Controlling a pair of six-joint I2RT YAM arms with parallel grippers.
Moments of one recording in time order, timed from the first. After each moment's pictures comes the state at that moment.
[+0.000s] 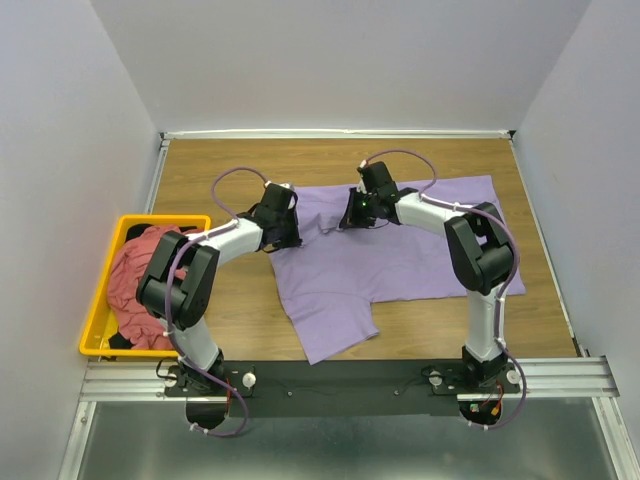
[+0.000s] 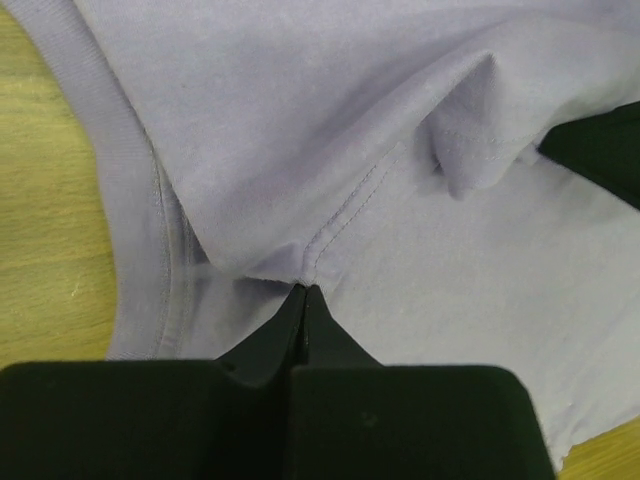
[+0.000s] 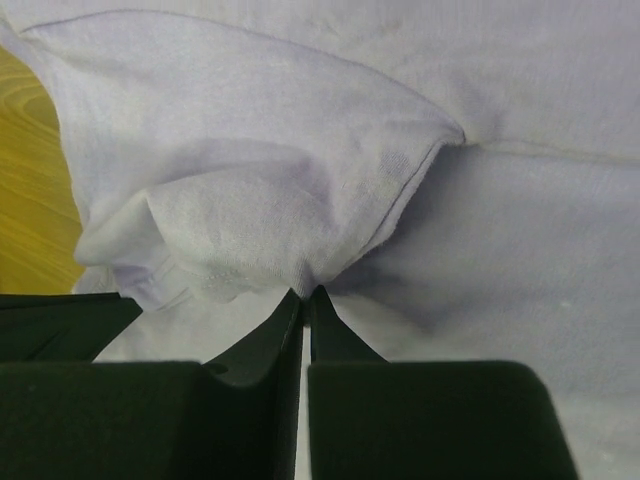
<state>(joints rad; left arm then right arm) -0.44 1.73 0.99 -0.16 0.07 -0.54 0.51 2.05 1.36 -0.18 -0.23 0.58</state>
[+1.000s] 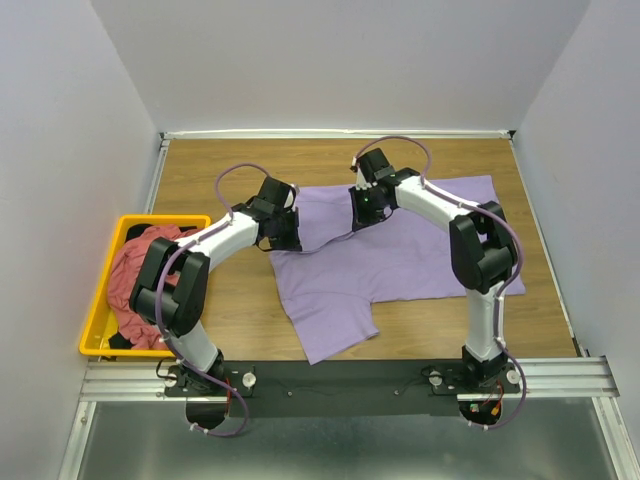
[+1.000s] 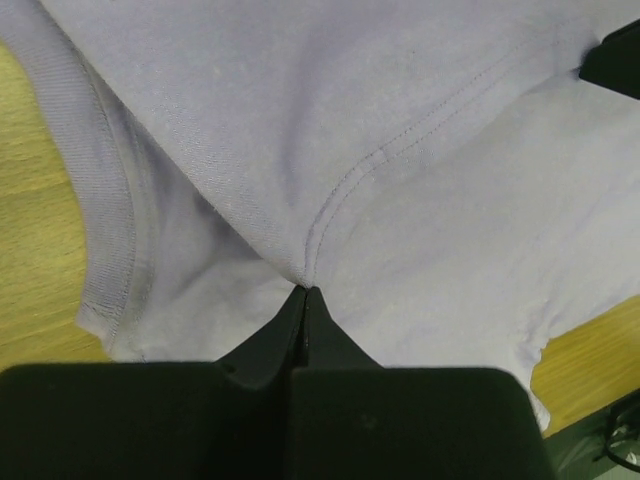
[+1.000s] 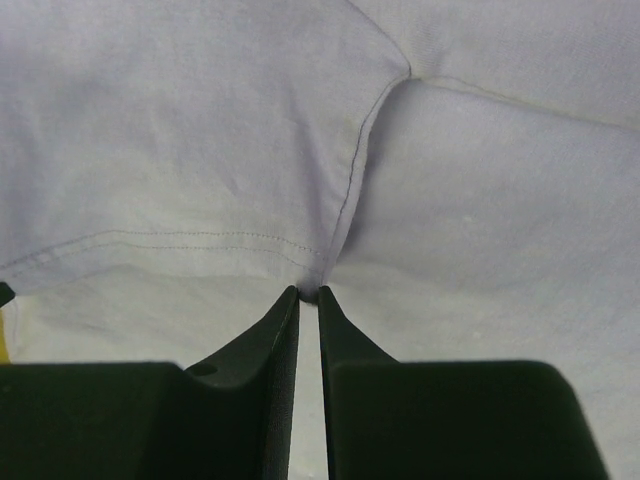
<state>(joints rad) -0.43 1.67 1.06 -0.39 0.20 -0.45 0.51 2.06 1.59 -0.61 -0.17 0.28</state>
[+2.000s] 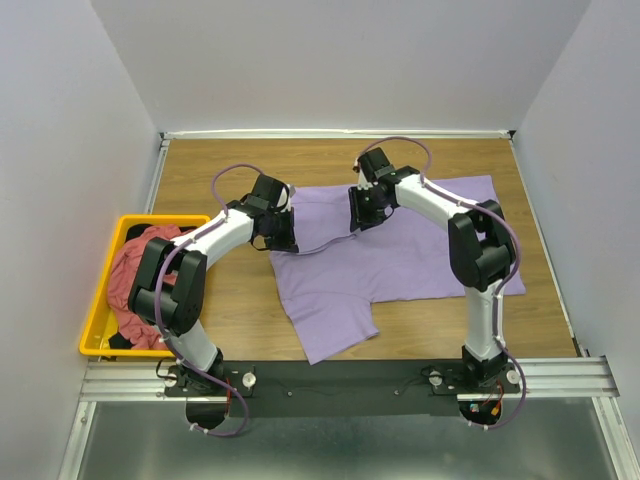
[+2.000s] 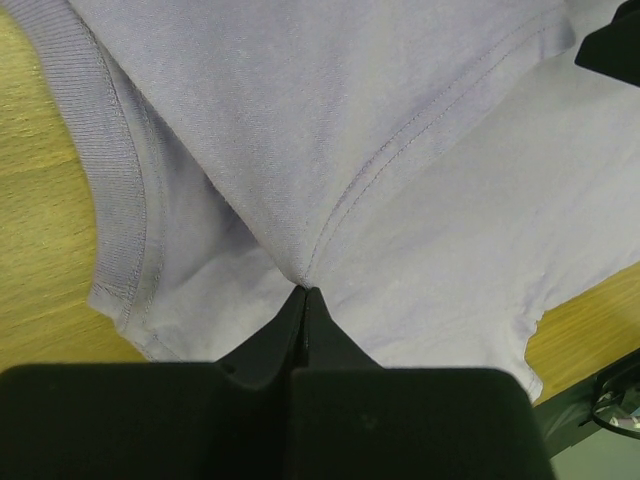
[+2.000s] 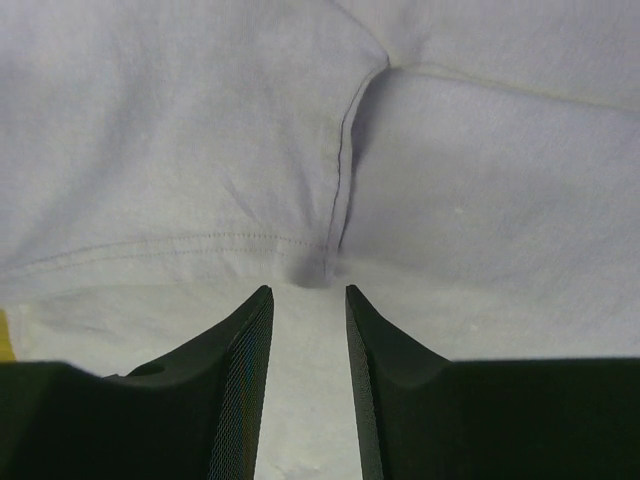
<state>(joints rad) -0.39 1.67 1.08 -0.45 0.28 -0.42 0.49 2.08 1.61 -0.67 -0.17 0.30</state>
